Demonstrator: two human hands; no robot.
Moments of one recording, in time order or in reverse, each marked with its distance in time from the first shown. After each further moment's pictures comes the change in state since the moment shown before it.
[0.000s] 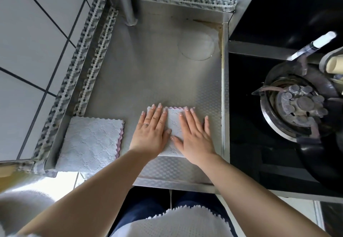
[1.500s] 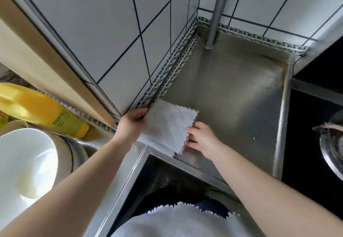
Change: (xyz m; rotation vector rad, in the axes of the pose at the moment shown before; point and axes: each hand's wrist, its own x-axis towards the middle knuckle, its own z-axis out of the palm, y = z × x) left_hand -0.139 -0.124 -0.106 -1.104 0.400 -0.885; right_hand 0.009 -0.156 -0.057 1.461 -0.455 0.446
